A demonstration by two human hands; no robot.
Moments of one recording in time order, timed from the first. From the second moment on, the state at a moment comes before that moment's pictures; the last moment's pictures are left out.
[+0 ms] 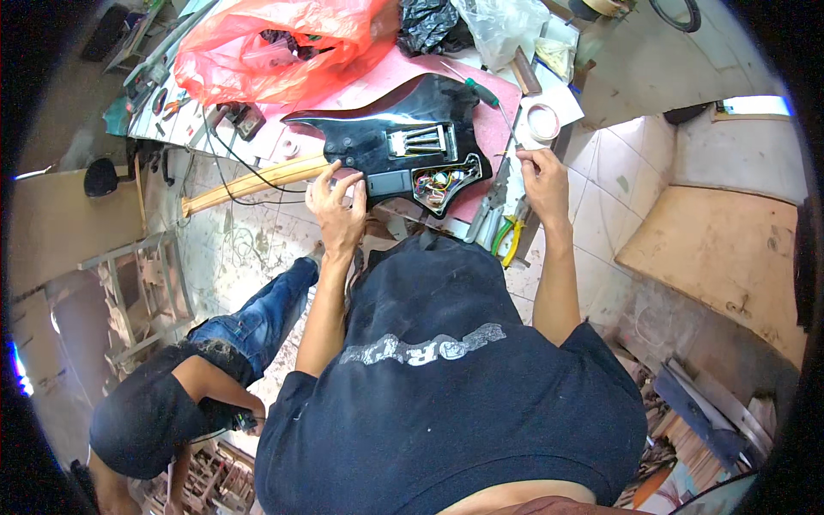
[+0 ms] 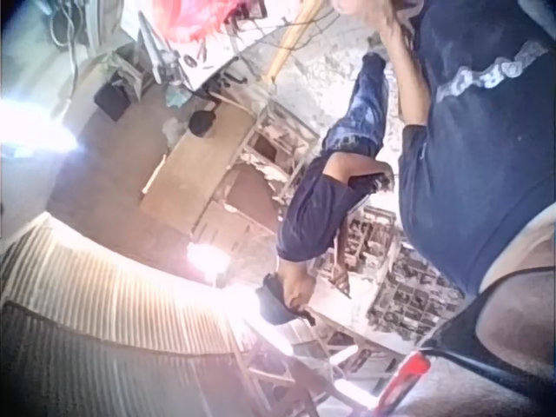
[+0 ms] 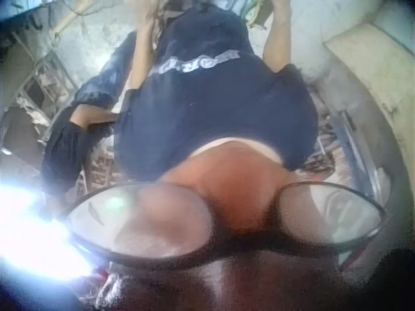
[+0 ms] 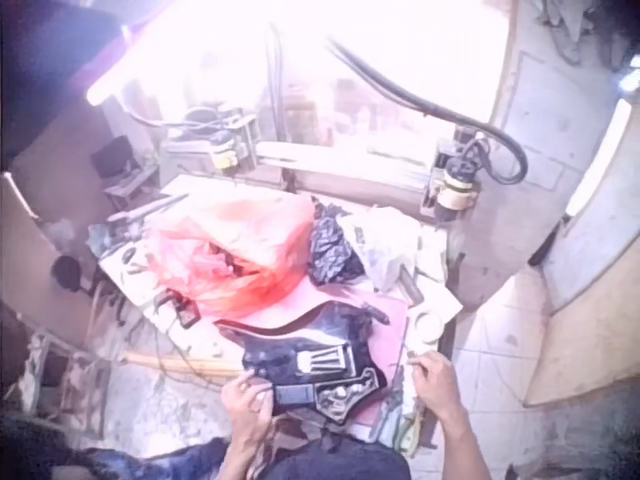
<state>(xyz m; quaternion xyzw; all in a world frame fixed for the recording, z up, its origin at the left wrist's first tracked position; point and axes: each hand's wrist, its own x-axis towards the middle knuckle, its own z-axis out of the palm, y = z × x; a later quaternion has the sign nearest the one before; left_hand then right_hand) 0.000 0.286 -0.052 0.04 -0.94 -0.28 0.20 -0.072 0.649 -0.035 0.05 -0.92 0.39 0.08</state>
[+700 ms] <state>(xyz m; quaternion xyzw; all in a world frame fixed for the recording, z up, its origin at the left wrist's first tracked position) 0.009 0.276 -0.059 0.06 -0.93 -0.29 0.21 -0.074 0.634 -0.037 0.03 -0.93 0.37 -0.01</state>
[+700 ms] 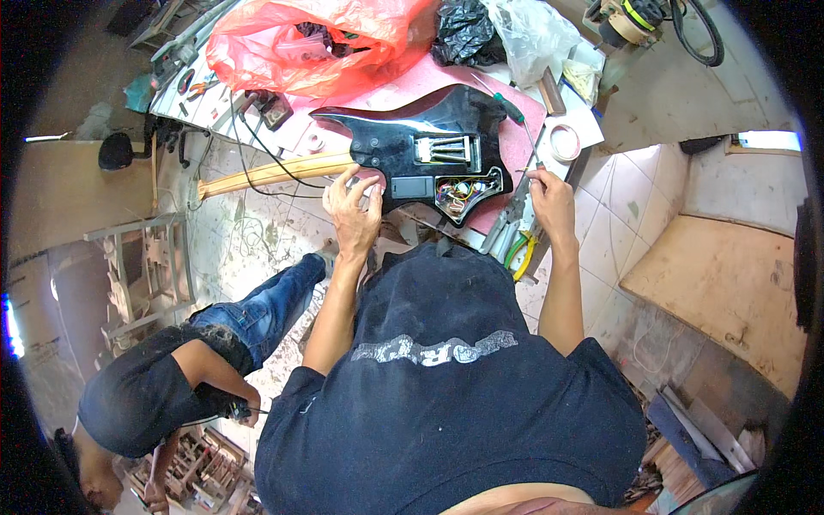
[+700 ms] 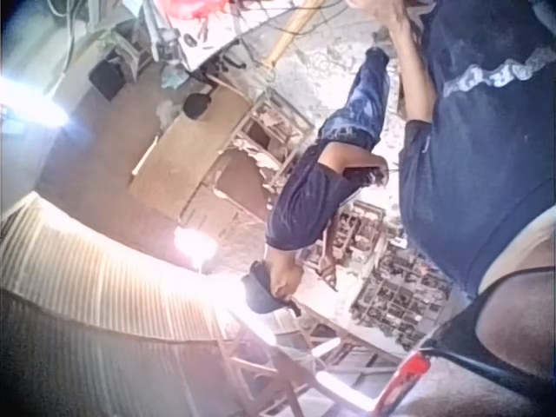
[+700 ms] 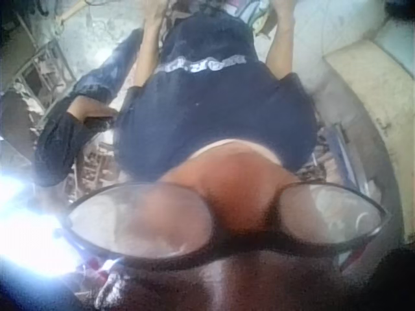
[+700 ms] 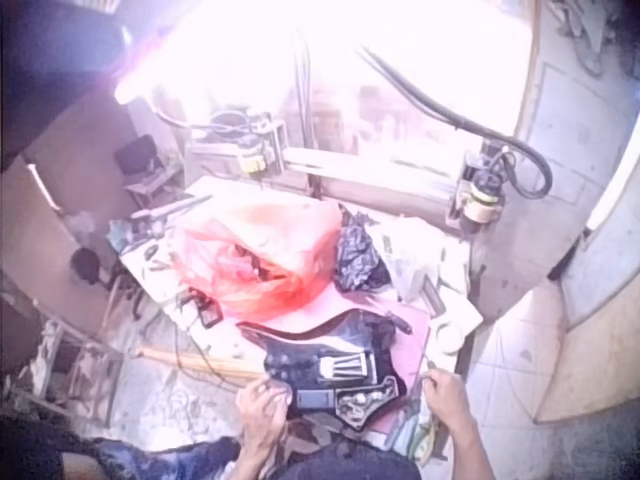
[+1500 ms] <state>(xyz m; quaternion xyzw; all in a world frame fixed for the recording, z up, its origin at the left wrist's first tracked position) 0.018 0.274 -0.055 0.09 -0.92 -0.31 0.21 -0.101 0.614 -0.070 0.12 -0.95 0.30 -0.03</state>
